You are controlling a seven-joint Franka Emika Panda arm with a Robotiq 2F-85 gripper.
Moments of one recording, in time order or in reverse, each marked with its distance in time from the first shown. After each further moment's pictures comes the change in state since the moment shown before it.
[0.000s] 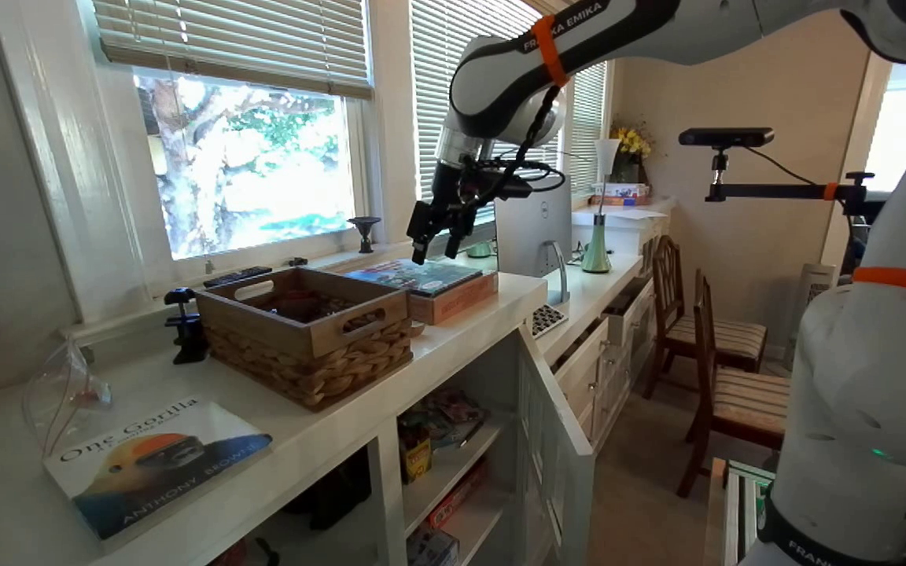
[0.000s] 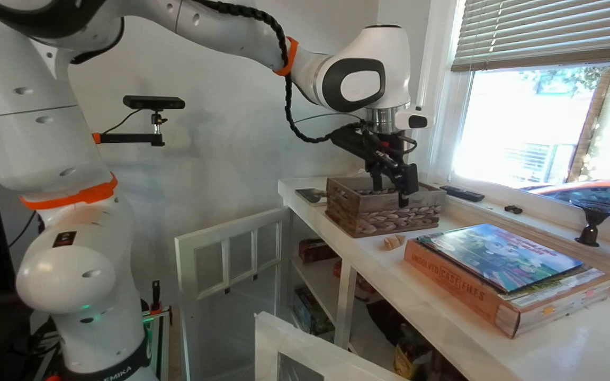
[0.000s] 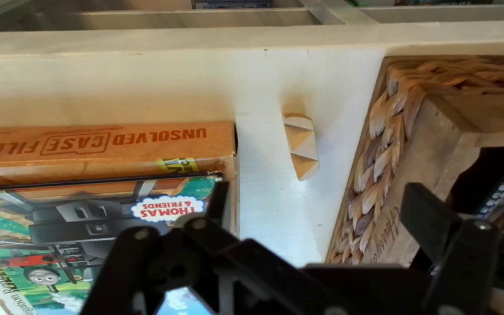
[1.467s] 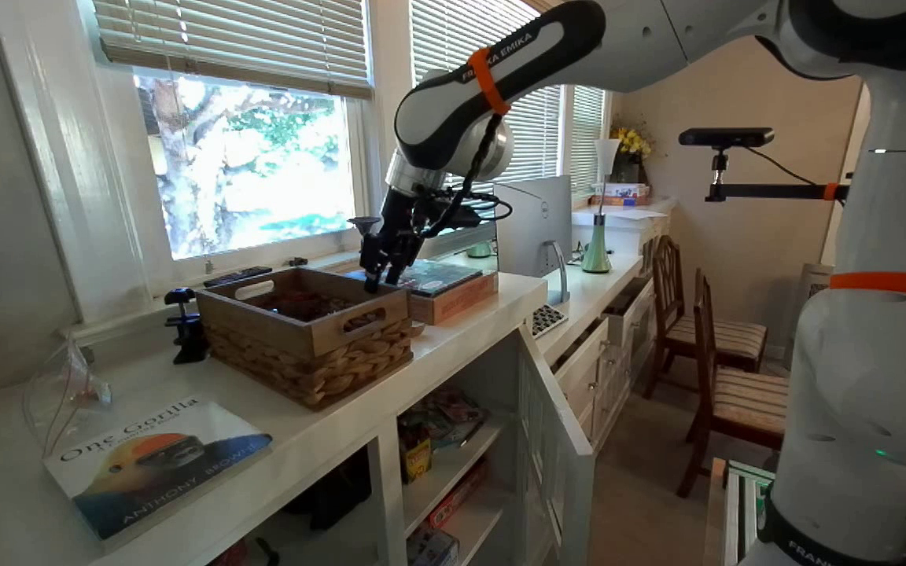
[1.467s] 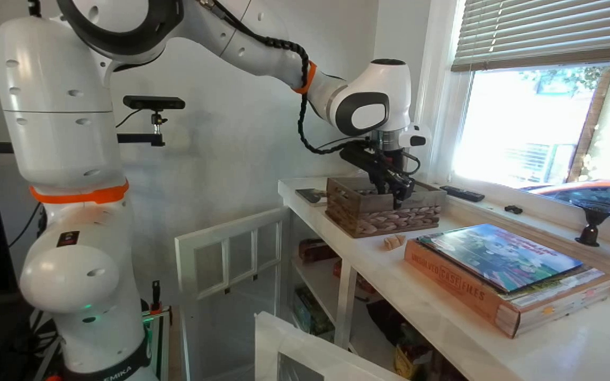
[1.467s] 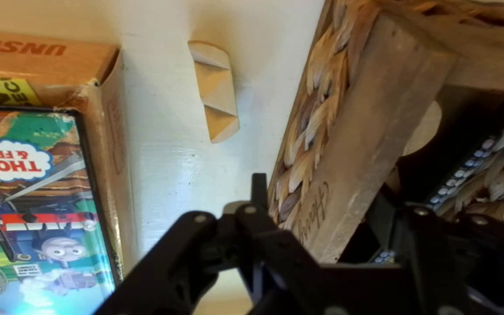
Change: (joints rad) arm 0.034 0.187 0.066 0.095 0.130 0.133 -0.124
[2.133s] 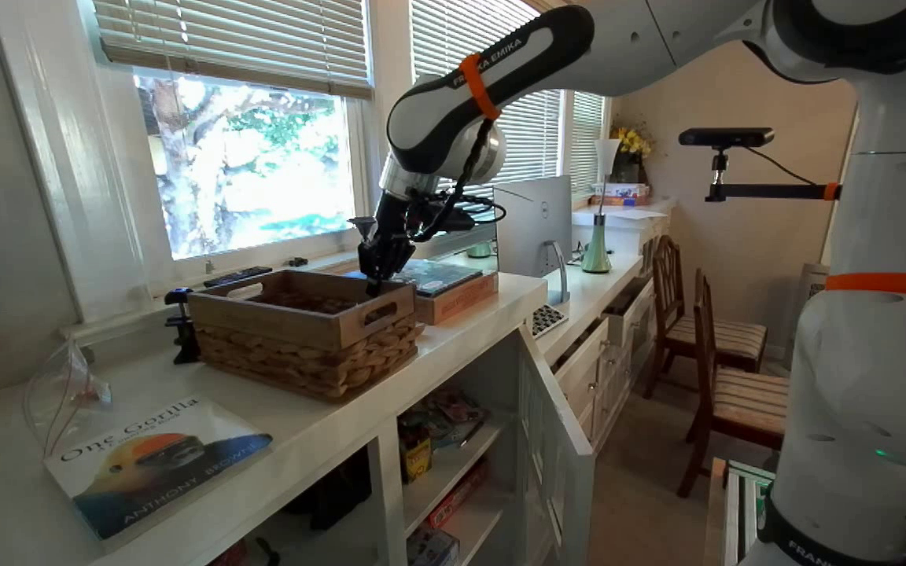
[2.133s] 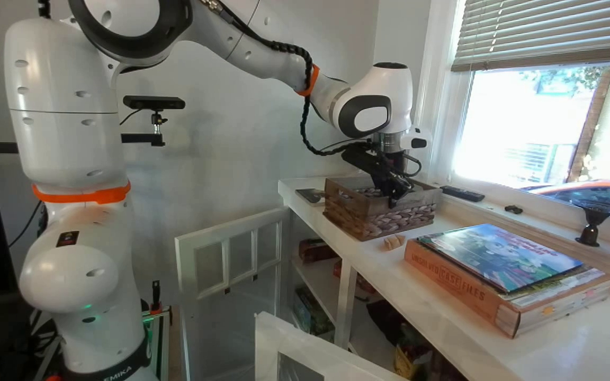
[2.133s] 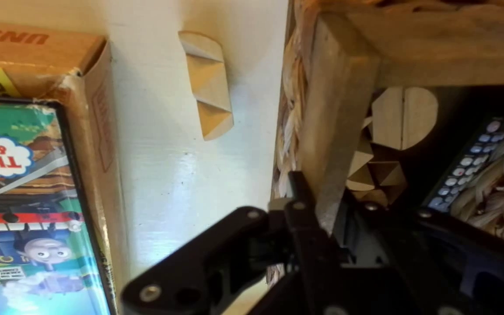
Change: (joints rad) arm -0.006 0.030 0.013 0.025 0.000 -0.002 0.001
